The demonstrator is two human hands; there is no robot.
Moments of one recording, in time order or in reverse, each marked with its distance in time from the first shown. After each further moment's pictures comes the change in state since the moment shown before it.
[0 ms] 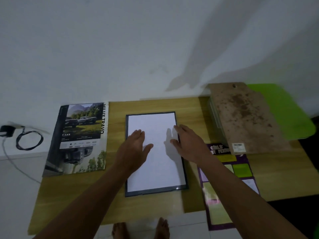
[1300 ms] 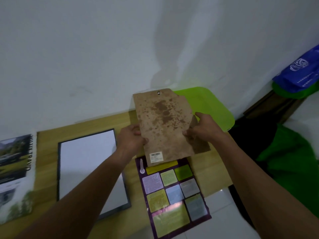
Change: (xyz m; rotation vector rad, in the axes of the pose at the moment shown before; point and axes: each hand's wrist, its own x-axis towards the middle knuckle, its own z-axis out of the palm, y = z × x) left_hand 0.101 0.217 0.017 -0.889 -0.116 -0.380; right_hand -0.065 0.199 -0.160 0.417 0.270 0.569
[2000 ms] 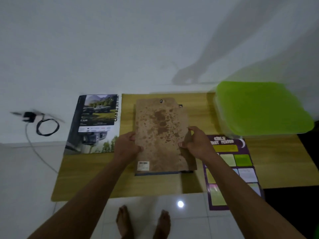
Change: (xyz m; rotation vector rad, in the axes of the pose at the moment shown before) left_hand -0.108 -0.136 -0.213 0.243 0.259 -0.123; right_hand -0.100 -0.067 0.242 0.113 -0.343 -0.144
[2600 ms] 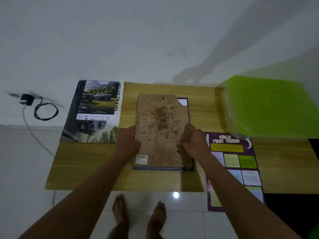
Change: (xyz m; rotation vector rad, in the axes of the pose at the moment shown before) left_hand 0.032 -0.036 0.027 0.167 0.066 0.060; right_hand -0.003 -0.008 0.020 -0.279 0.014 -0.033
